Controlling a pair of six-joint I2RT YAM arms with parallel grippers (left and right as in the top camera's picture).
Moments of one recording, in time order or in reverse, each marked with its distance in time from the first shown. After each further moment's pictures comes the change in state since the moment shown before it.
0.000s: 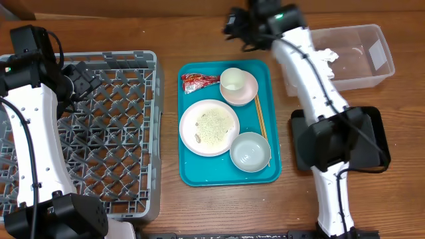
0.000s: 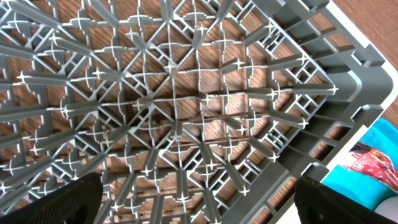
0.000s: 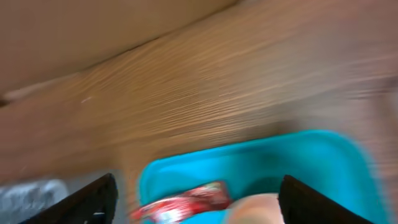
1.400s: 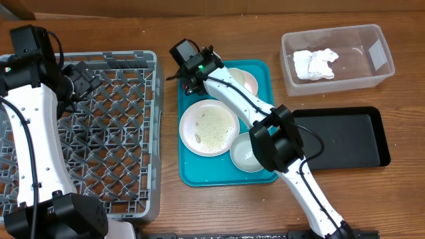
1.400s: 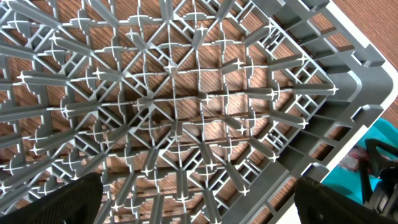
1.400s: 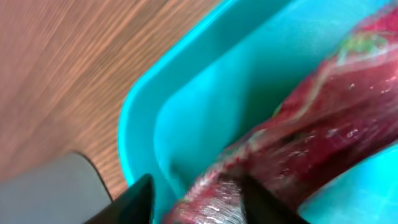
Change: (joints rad) left arm 0.000 0.000 0.000 0.000 0.000 0.000; right arm 0.272 0.290 -0.067 0.176 0.156 0.589
